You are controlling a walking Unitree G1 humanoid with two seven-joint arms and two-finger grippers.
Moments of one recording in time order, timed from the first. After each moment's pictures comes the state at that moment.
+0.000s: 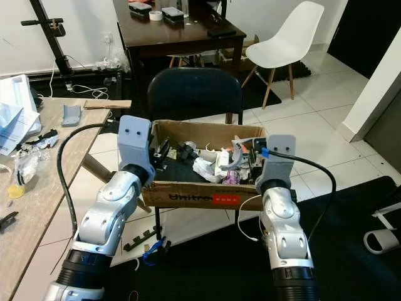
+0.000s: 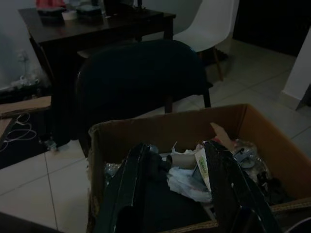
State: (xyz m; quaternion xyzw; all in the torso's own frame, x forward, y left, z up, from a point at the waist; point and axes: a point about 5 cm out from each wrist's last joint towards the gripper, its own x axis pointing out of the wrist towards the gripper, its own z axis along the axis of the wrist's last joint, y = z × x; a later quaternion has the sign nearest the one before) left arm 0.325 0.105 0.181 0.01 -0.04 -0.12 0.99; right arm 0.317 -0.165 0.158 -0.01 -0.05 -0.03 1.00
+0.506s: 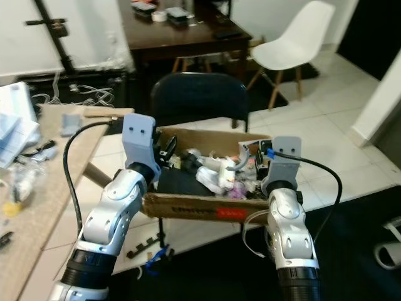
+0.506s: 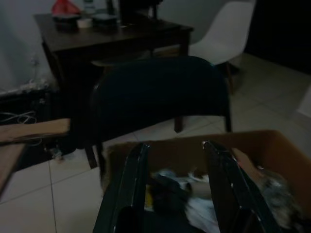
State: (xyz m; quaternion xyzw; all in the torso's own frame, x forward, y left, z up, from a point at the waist) left arm 0.324 0.102 0.187 0.00 -0.06 -0.12 0.99; right arm 0.318 -0.164 0.154 -0.01 -0.04 -0.02 1.00
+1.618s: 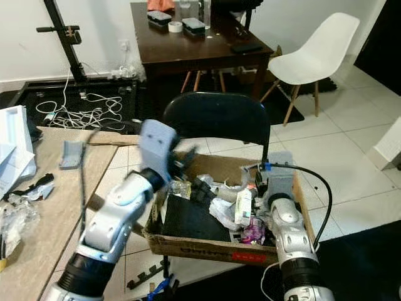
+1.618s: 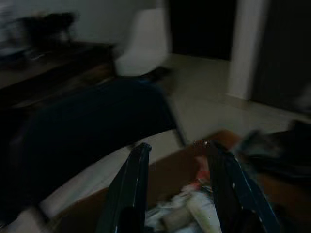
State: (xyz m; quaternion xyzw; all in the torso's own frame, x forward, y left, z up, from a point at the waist) left arm 0.302 0.063 0.187 0.07 -0.07 -0.33 0.94; right arm 0.331 -0.192 0.088 -0.04 0.10 -0.02 0.99
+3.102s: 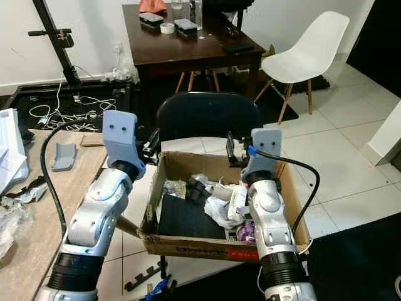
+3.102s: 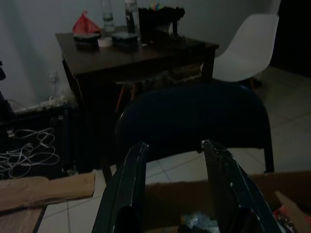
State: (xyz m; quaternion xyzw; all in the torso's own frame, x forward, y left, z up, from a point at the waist) left arm 0.319 0.120 0.199 0.00 -0.09 -0.08 0.99; right arm 0.331 -0.137 0.165 0.01 -0.13 0.05 0.99
